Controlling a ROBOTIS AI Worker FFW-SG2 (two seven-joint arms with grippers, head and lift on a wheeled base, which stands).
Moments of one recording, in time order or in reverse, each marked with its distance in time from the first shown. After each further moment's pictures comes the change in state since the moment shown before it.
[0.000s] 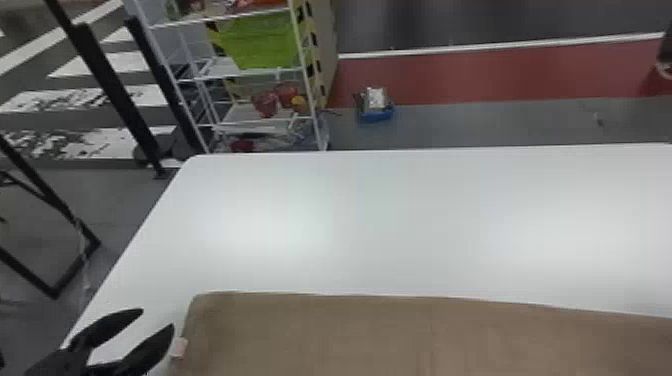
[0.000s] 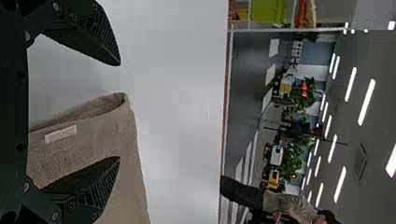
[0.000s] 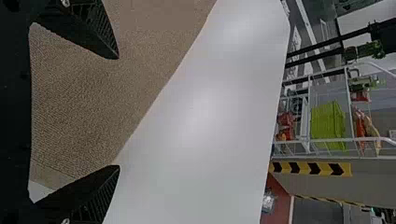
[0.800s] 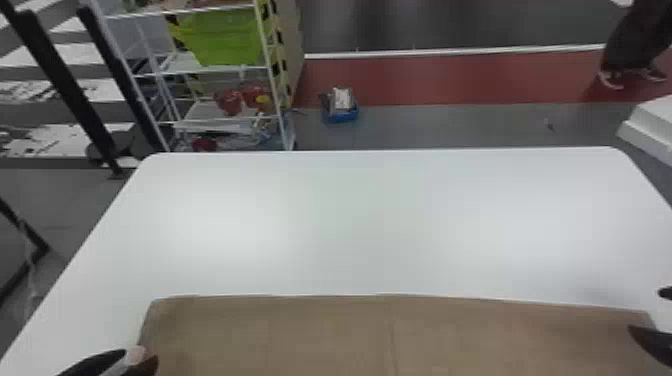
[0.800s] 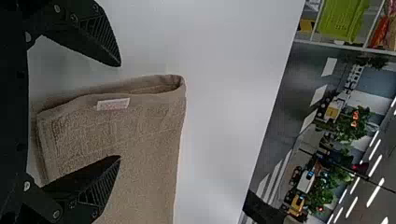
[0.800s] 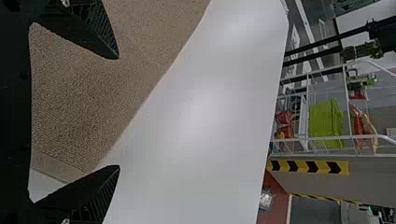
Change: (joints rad) left arm 0.033 -0.027 -0.070 -0.082 -0.036 0.274 0.072; right arm -0.032 -0.019 0.001 0.045 -0.008 -0.015 0.001
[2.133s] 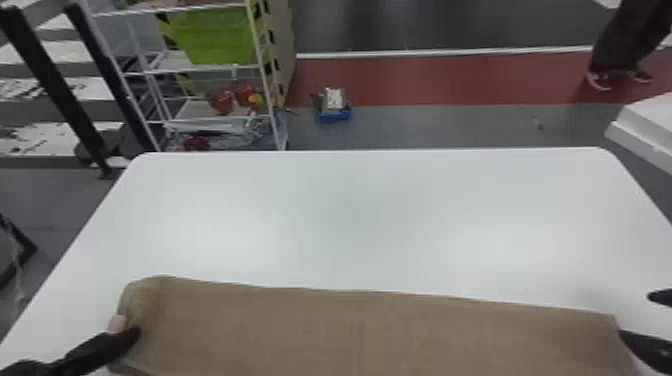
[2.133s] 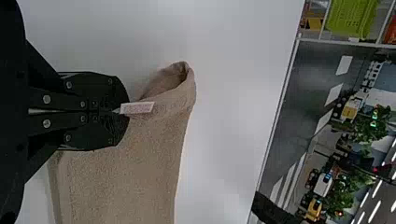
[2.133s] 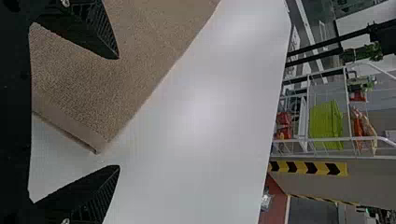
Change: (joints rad) left arm -0.118 0.031 0.005 -0.023 -0.144 0.126 -0.062; right arm 0.018 0.000 -0.012 0.038 -0.013 -0.067 -0.006
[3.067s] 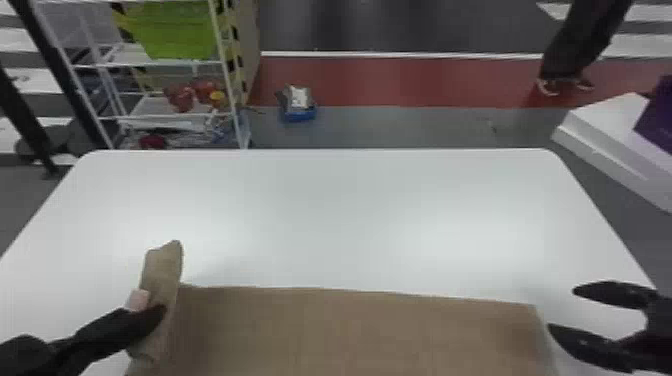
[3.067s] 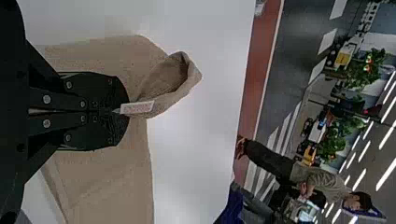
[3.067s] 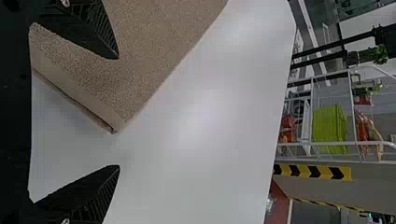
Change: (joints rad) left arm 0.074 -0.043 -0.215 -0.387 0.033 0.221 0.023; right arm 0.003 0.012 0.031 0.020 0.016 -0.031 -0.015
